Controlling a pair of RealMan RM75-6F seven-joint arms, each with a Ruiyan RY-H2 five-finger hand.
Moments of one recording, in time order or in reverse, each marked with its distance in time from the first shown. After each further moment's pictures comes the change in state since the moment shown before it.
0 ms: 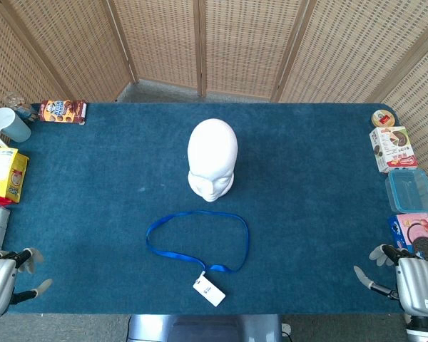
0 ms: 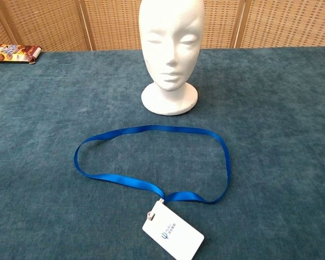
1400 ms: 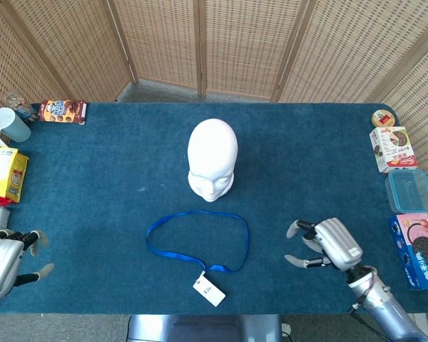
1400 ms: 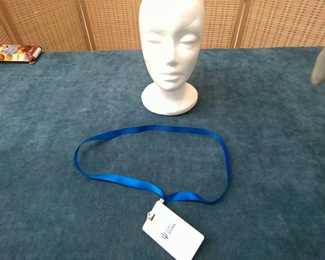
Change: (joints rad) left arm -0.106 0.108 -0.060 -0.061 -0.021 -0.090 0.062; right arm 0.392 -0.034 0.049 0.098 -0.186 -0.388 0.408
